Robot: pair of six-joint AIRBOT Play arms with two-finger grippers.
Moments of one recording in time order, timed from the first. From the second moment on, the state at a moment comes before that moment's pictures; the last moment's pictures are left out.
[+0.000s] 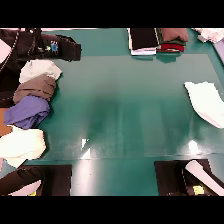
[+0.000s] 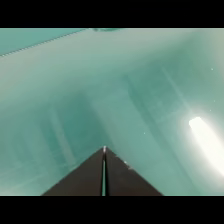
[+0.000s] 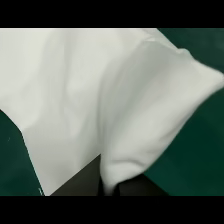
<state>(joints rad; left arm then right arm) -0.48 -1.16 1.60 1.43 -0.97 -1.63 -0.90 -0.99 0.90 -1.40 1.12 1.52</state>
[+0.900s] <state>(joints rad) -0.48 -1.16 1.60 1.43 -0.98 -1.61 -0.36 -0.93 1.16 -1.23 1.23 1.52</state>
